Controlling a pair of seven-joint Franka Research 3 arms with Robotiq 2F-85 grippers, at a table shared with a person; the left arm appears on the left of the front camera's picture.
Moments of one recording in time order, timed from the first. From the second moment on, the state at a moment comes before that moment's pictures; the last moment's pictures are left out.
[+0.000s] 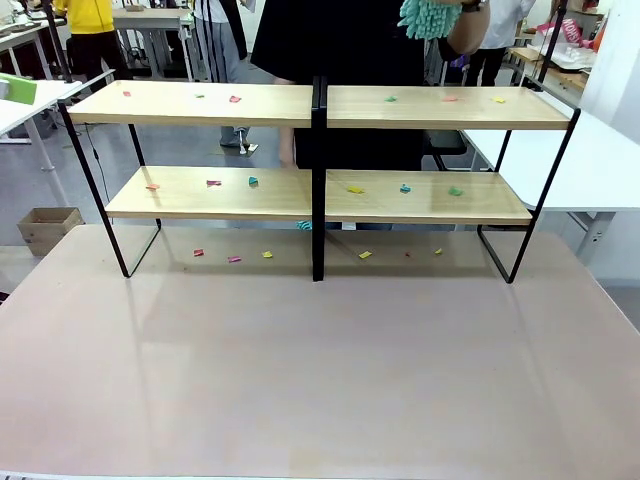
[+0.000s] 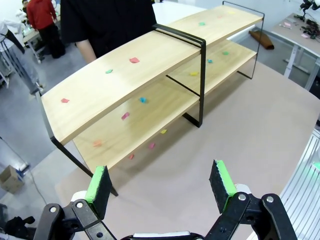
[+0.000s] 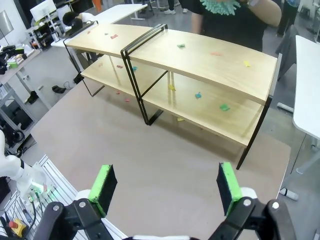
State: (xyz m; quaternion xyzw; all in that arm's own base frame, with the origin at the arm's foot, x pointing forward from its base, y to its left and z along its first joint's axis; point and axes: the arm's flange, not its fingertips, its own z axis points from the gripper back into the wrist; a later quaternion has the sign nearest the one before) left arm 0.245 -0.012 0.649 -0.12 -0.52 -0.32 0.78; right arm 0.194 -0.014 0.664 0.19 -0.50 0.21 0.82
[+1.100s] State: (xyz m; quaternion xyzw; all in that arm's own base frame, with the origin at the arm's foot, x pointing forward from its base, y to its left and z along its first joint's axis) left arm 0.243 -0.012 0.650 -0.12 -0.52 -0.32 0.78; right arm 0.194 -0.014 0.664 0.19 -0.50 0.21 0.82
